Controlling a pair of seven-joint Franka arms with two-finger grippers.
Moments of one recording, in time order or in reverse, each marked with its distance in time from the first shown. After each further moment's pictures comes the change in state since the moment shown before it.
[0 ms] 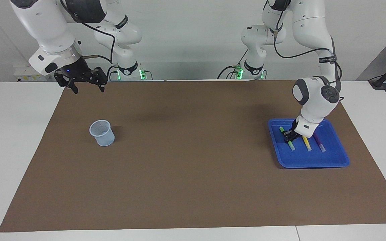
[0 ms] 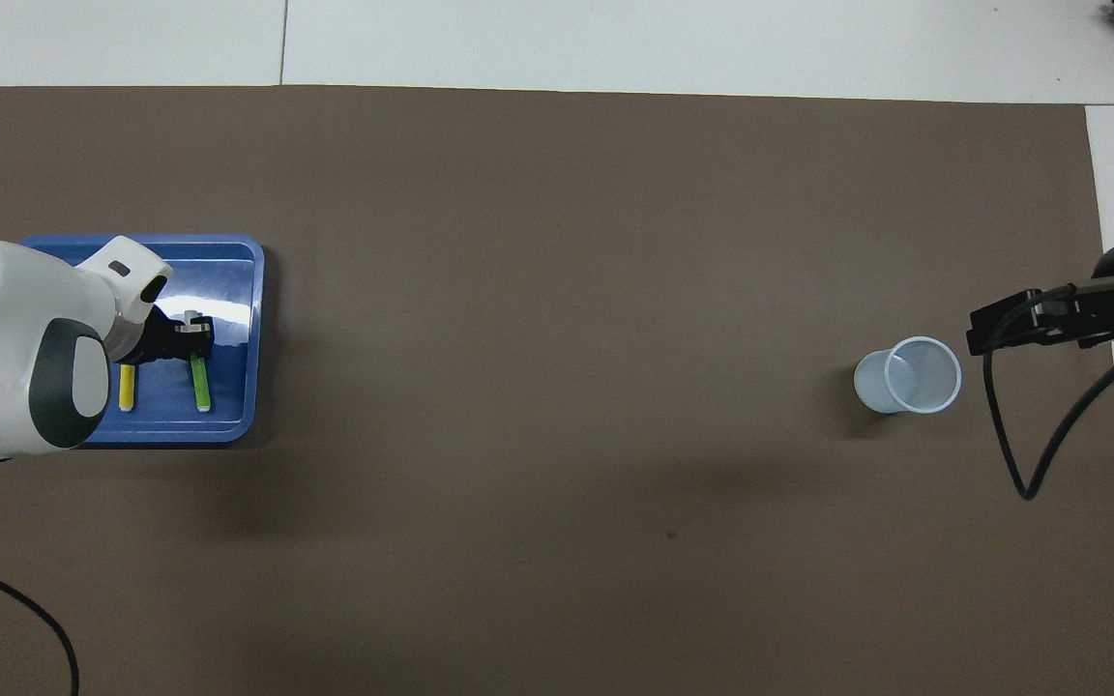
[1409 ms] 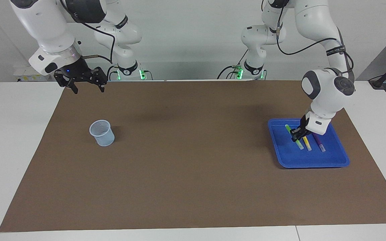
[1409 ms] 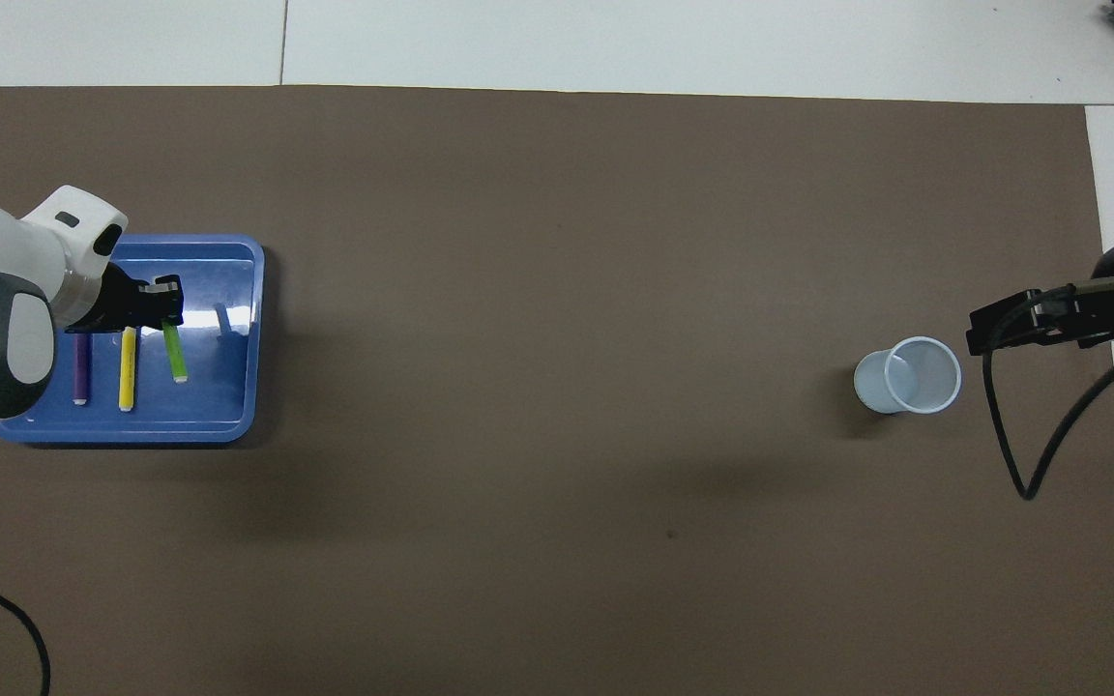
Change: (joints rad) left arm 0.000 -0.054 0.001 0.154 -0.002 -0.187 -0.122; right arm 0.000 0.000 0.000 0.000 0.000 0.000 0.000
